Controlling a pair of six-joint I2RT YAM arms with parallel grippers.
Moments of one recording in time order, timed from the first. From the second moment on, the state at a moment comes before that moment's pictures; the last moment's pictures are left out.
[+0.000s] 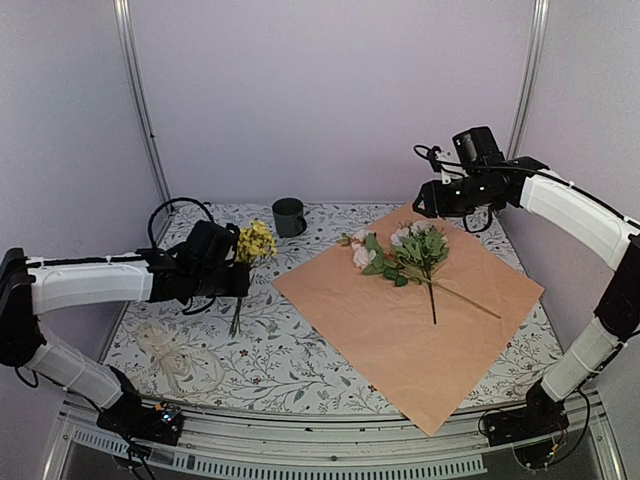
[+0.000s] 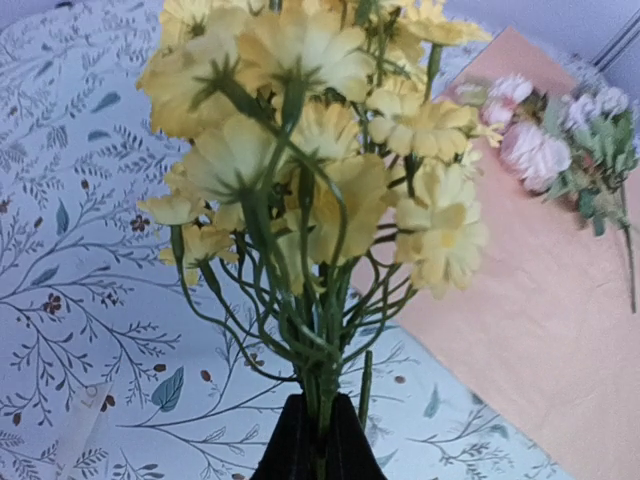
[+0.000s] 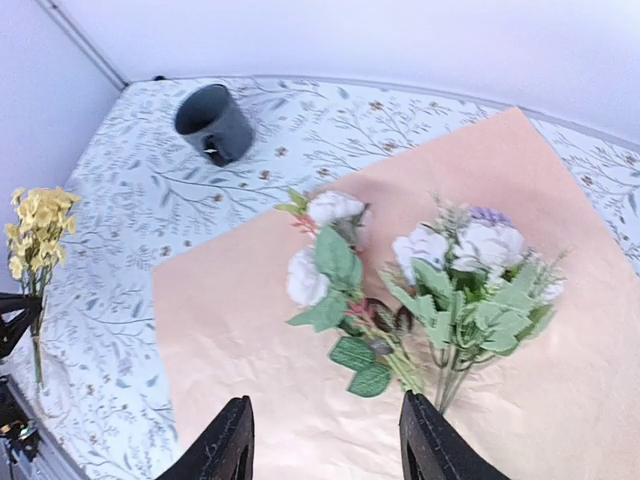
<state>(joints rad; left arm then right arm) -0.71 1.38 0.82 -0.24 -0.27 -0.53 0.46 1.59 1.51 -0.66 -0.07 0.23</state>
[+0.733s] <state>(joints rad) -0.96 1.04 0.70 0.41 -0.19 -0.42 0.19 1.50 1.25 -0.61 -0.24 0.16</state>
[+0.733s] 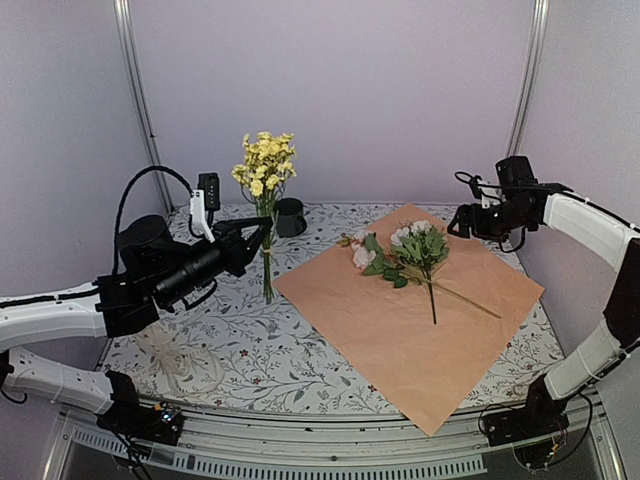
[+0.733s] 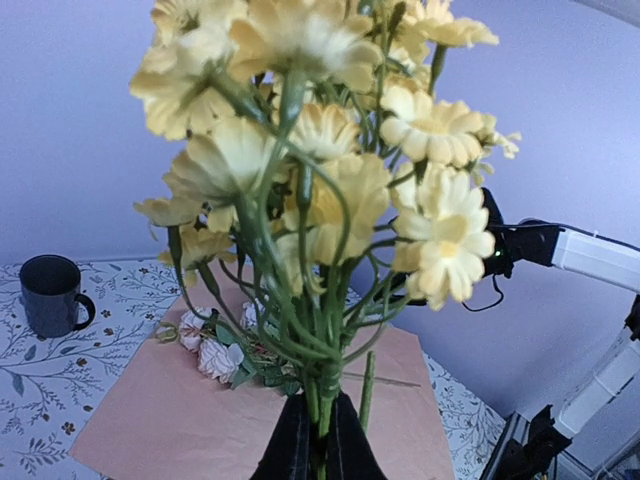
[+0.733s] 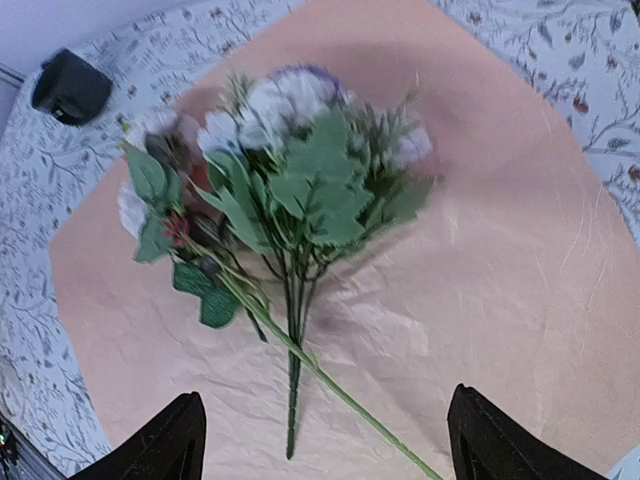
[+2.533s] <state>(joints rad) -0.96 0.95 0.61 0.35 -0.26 -0.39 0.35 1.64 0.95 -0.22 -0.41 0.55</state>
